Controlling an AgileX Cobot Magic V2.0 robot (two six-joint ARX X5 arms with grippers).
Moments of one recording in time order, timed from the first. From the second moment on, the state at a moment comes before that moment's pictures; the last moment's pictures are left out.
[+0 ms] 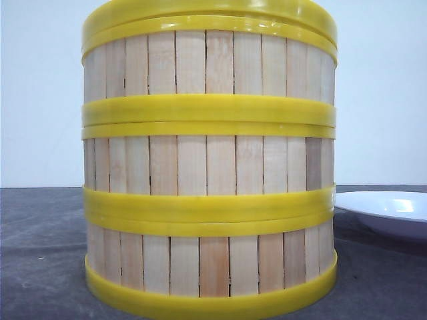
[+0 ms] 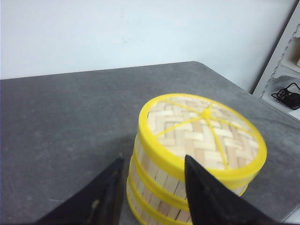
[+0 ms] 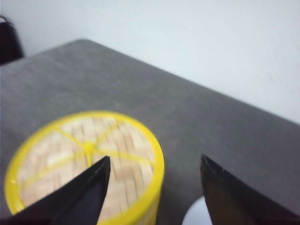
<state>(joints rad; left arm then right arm) -0.56 0.30 1.01 -0.91 0.05 -0.15 1.03 0.71 1.18 -0.81 0.42 0.13</state>
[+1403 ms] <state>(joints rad) -0.56 0.18 0.83 -0.91 0.05 -0.17 1.04 0.54 0.94 -0.76 0.42 0.24</state>
